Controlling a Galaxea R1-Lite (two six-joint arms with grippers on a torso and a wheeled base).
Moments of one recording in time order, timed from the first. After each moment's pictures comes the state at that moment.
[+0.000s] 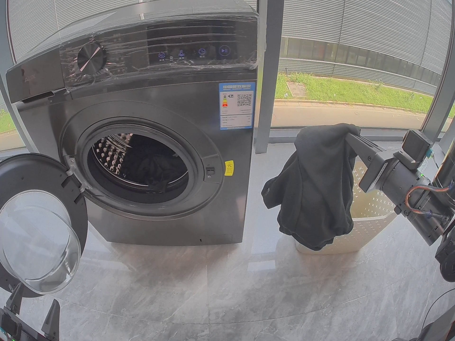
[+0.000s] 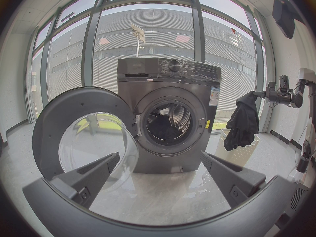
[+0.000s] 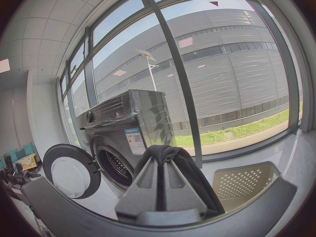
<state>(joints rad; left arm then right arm) 0.00 0.02 -0.02 0.00 0.01 -0.04 0.58 1.48 -0.51 -1.18 -0.14 0.11</state>
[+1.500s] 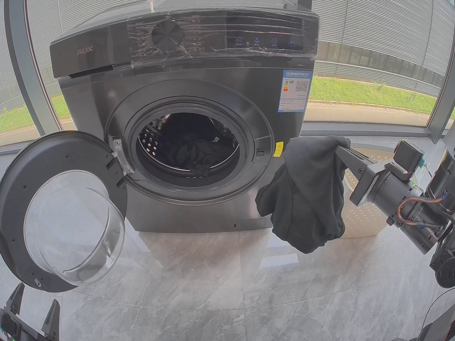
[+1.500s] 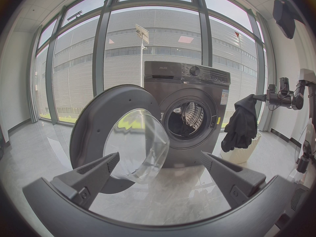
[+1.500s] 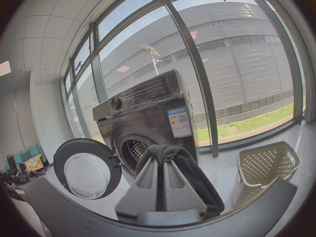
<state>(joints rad) 0.00 0.02 -0.02 0.00 0.01 -0.04 0.62 1.51 -0.48 -1.18 -0.14 0.14</state>
